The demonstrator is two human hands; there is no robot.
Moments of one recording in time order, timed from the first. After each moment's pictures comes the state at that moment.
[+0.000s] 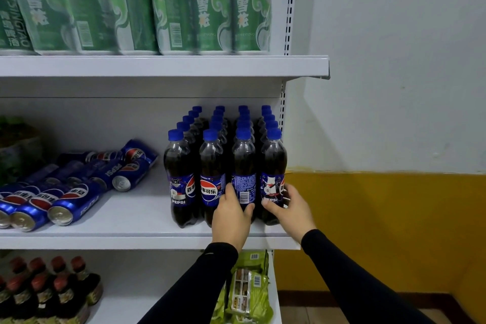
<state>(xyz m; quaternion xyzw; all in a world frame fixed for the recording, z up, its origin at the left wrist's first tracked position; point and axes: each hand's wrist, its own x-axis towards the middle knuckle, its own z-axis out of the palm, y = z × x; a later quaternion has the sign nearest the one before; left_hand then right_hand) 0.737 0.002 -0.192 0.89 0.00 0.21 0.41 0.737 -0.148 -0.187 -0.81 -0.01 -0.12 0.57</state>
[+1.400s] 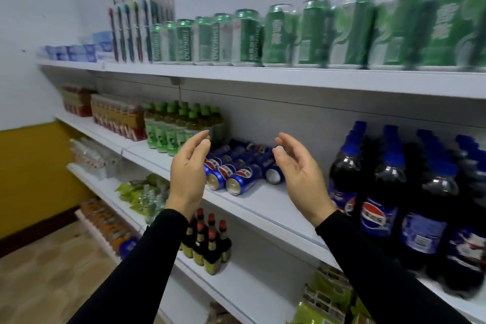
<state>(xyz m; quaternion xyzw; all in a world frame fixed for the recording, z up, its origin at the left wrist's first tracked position) 0.597 0.309 -0.072 0.65 0.09 0.47 0.59 0.687 0.132 -0.069 -0.64 -0.37 -0.02 0.68</state>
